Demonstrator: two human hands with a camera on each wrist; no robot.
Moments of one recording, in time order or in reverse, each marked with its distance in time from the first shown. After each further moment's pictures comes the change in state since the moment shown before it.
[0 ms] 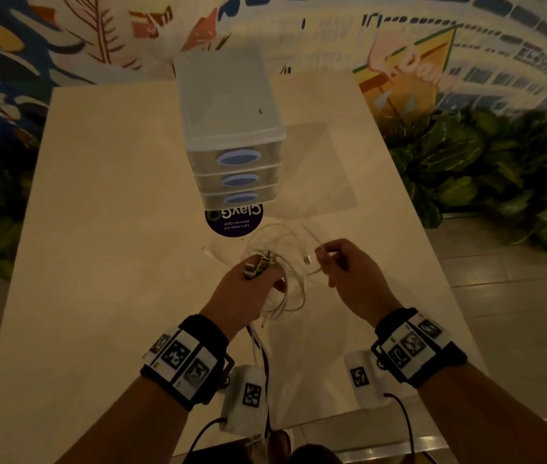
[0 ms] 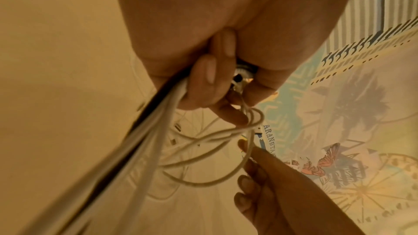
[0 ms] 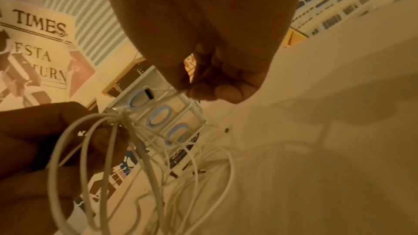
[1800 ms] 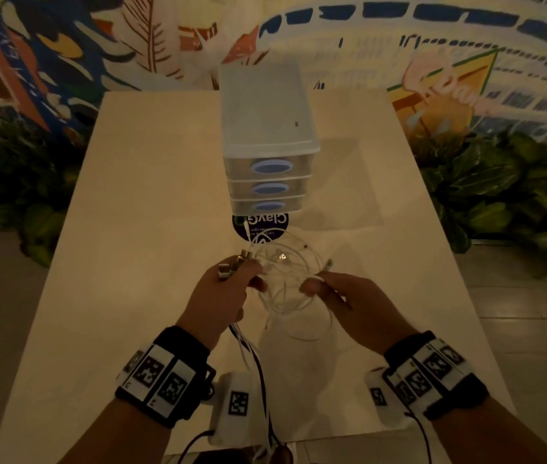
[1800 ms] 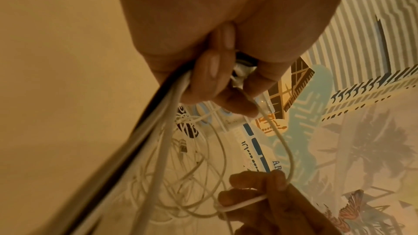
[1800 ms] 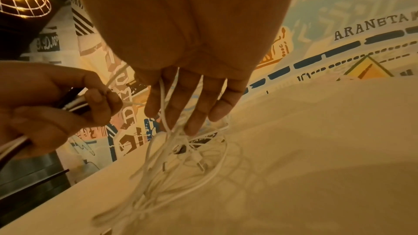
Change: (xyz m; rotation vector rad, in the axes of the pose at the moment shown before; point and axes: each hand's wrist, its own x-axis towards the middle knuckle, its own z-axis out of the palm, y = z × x) left_hand -0.025 -0.001 -0.043 -0.267 0.221 -0.039; right_hand -0.008 -0.008 0.015 -0.265 -0.199 -0.502
